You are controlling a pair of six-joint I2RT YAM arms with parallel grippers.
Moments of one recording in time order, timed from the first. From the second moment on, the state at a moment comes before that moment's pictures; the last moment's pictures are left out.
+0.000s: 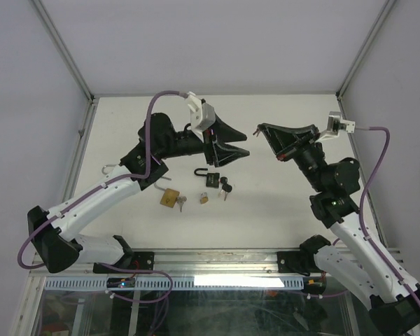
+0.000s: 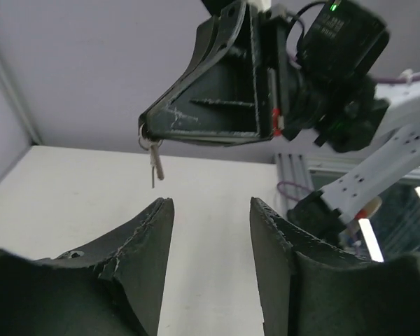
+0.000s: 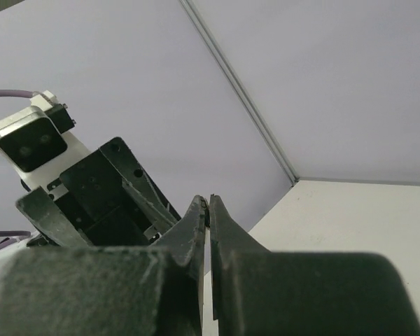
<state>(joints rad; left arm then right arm) -0.84 1.28 1.23 0.20 0.62 -0.07 0.48 0.71 0.71 0.48 -0.22 0.76</state>
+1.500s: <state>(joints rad) -0.77 1.42 1.29 0.47 0.68 -0.50 0.48 0.75 0.70 0.65 -0.27 0.81</state>
